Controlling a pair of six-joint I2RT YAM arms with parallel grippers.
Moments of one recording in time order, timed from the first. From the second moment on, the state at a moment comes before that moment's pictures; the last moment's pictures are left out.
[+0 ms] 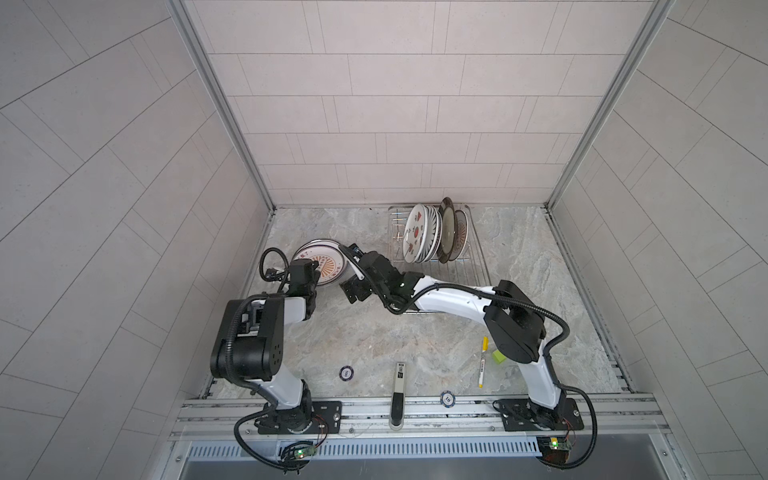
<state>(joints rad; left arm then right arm) 0.05 1.61 0.57 0.40 -0.26 -1.12 0.95 2.09 1.60 -0.08 0.11 0.18</state>
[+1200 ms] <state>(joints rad) 0.05 1.56 0.56 0.34 -0.39 -1.10 0.95 2.09 1.61 -0.09 0.11 0.17</state>
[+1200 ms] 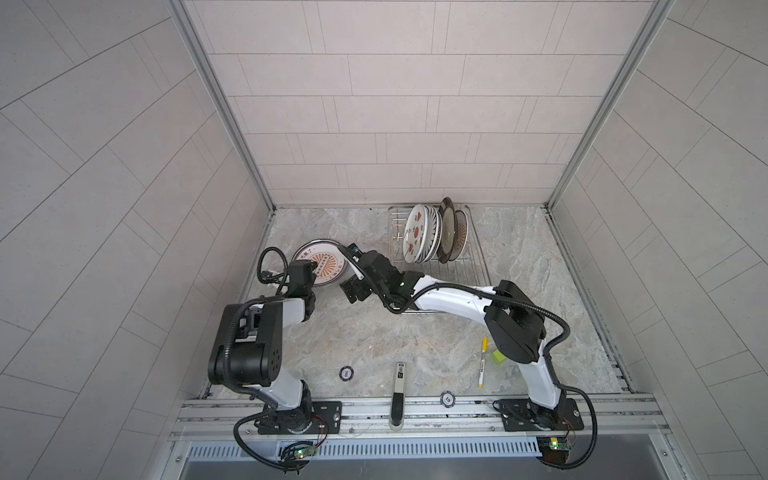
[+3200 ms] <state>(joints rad) -0.64 1.04 0.42 0.55 0.09 -0.59 0.59 1.55 1.41 -0.44 0.39 0.28</state>
